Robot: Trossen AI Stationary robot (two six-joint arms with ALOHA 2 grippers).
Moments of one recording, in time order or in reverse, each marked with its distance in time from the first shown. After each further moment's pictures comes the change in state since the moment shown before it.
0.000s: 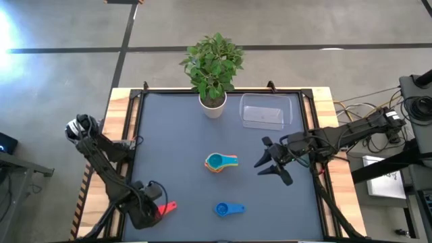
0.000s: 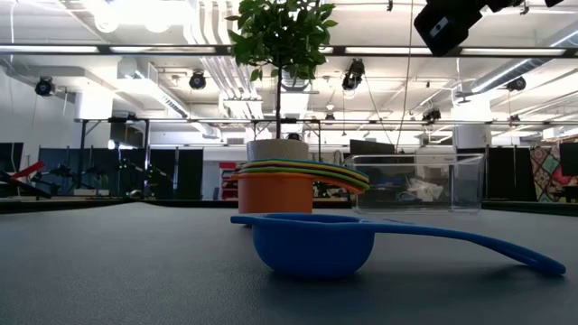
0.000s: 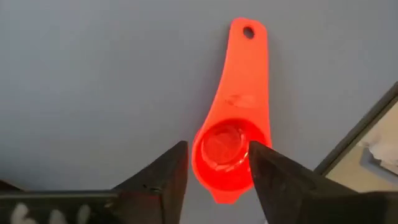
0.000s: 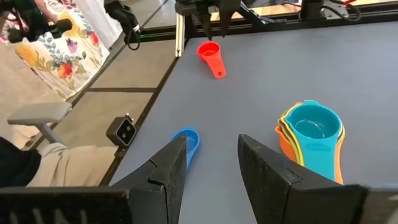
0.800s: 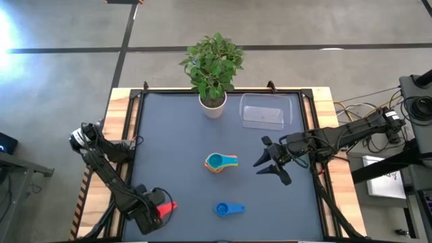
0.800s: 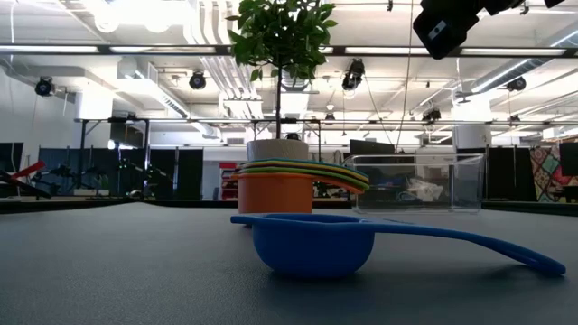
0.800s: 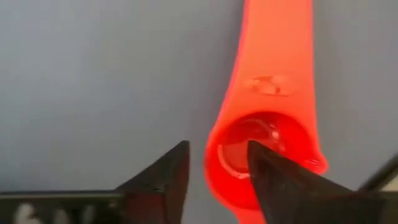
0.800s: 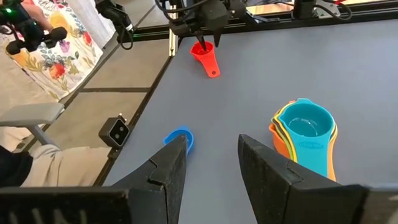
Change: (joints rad) left arm -0.009 0.144 -0.001 0.048 0.074 0.097; right arm 0.000 0.009 0.000 0.001 0.025 0.000
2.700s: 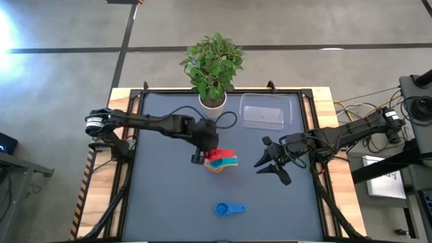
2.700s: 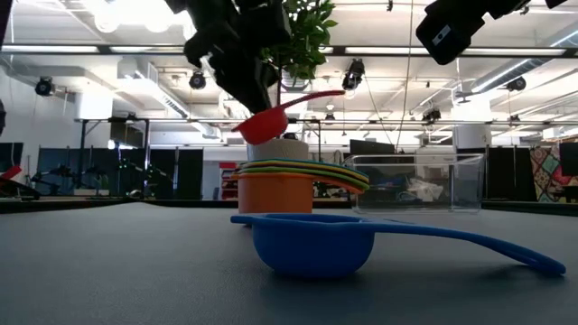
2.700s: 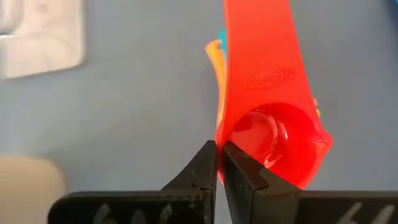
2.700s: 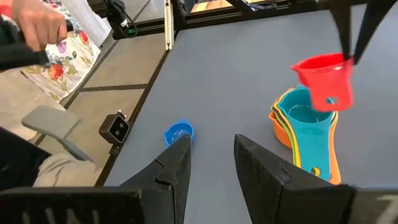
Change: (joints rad) left arm 0.988 0.022 0.310 0.152 0.008 1.857; right arm 0.000 0.000 0.000 -0.032 0.004 0.047
